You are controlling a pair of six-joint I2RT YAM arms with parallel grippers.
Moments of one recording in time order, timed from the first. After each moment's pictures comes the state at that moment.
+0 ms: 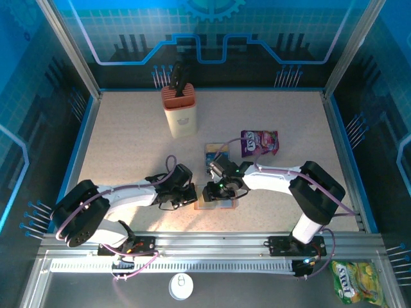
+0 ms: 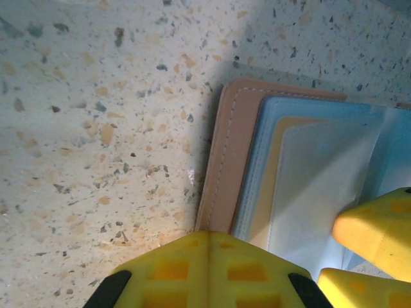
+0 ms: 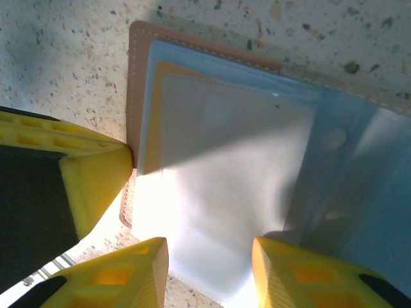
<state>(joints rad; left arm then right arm) -0.74 1.41 0.55 -0.22 0.20 -1.08 0.86 1.67 0.90 -0.41 -0.34 0.68</state>
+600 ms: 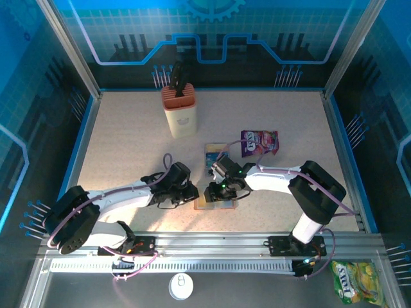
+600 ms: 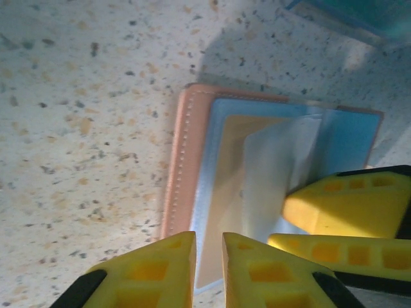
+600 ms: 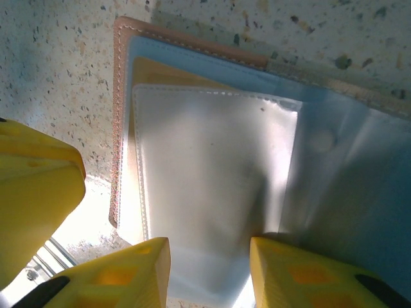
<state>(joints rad) -0.74 1.33 0.57 -0.24 0.21 -1.11 0.83 1.67 0.85 -0.34 -0.39 0.67</state>
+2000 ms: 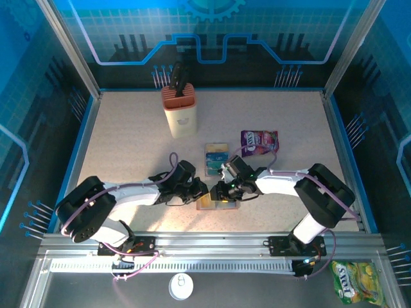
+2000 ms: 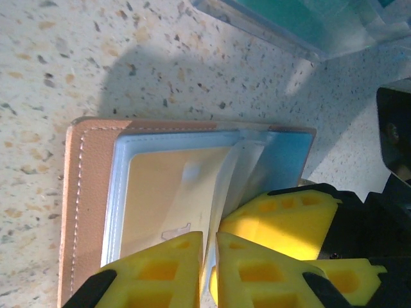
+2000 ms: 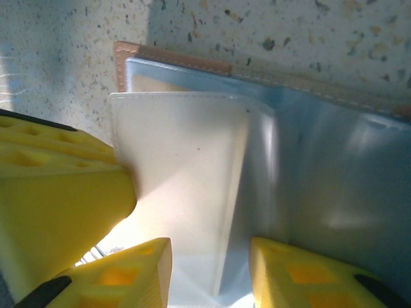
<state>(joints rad) -0.76 1.46 0.56 0.04 0.30 -1.24 0.74 1.58 0.68 -0.16 -0.52 0.75</state>
